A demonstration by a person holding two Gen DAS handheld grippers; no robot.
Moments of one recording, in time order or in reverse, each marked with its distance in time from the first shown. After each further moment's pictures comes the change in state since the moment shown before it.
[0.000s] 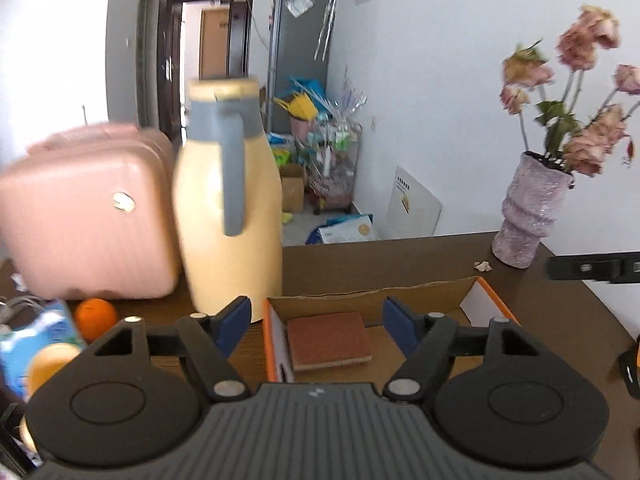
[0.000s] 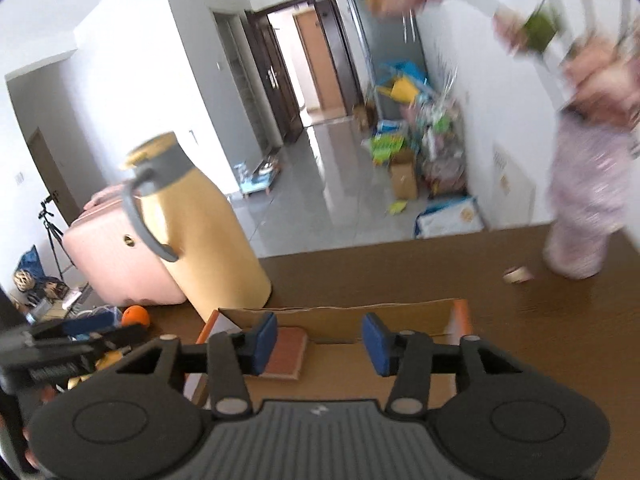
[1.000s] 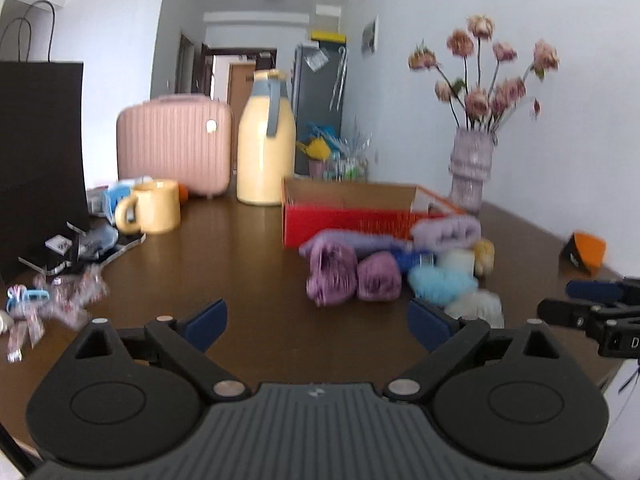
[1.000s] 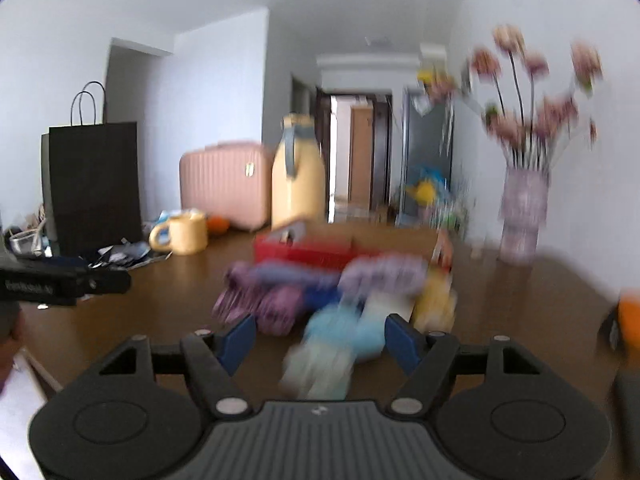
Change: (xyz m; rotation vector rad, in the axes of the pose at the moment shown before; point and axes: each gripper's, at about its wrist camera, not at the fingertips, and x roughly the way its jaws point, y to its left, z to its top) left arm -0.243 -0.056 -0.327 -0.035 -0.190 0.051; right arm -0.226 0.071 -0.370 -0.256 -0.269 0.003
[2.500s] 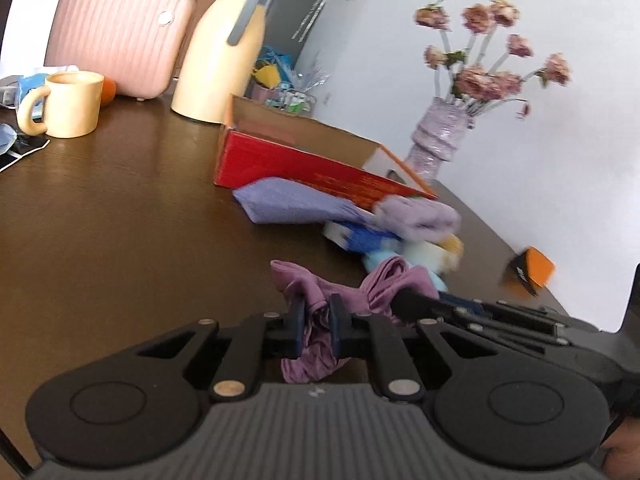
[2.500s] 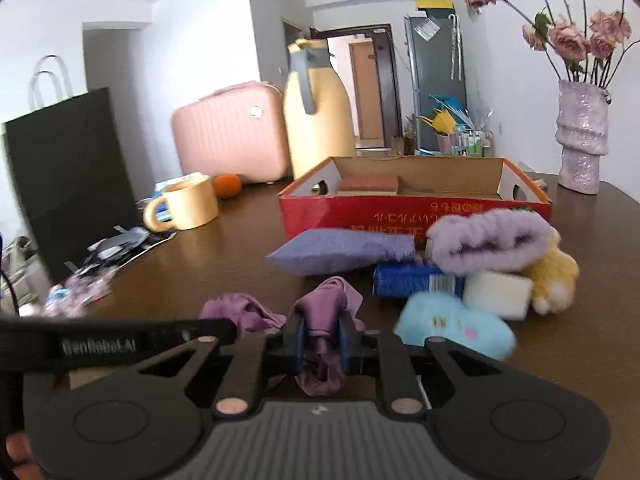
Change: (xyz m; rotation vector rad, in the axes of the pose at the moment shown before) left arm 0.097 0.031 0.013 -0.217 0.211 -0.283; right arm 0.123 0.043 0.021 0.090 0.159 0.061
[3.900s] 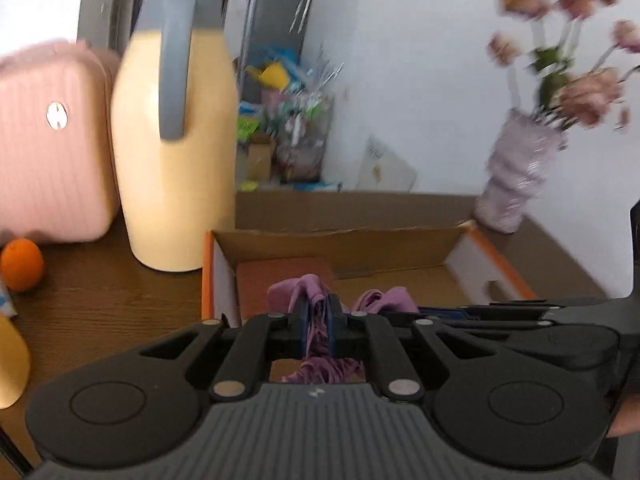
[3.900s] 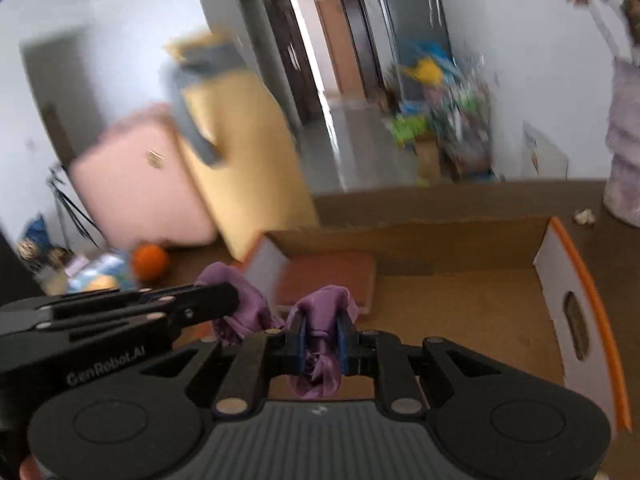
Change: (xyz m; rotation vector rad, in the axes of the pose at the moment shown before) left arm 0.242 0.024 0.249 0.175 0.080 0.153; right arm 0.235 -0.099 0.212 0.150 0.194 -0.016
